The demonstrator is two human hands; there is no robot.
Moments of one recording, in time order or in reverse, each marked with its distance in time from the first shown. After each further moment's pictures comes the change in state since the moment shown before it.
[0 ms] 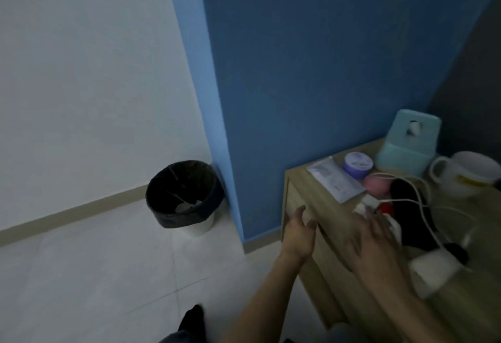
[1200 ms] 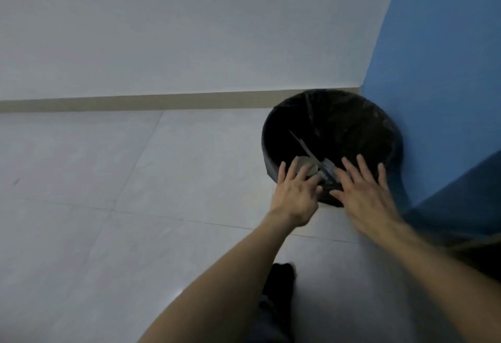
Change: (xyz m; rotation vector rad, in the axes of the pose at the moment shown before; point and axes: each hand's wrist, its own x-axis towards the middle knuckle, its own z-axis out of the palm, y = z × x) left_hand 0.109 -0.306 -0.217 0.850 0.367 0.002; right_hand 0.068 -0.232 0.350 -0.298 -0.464 -0.804
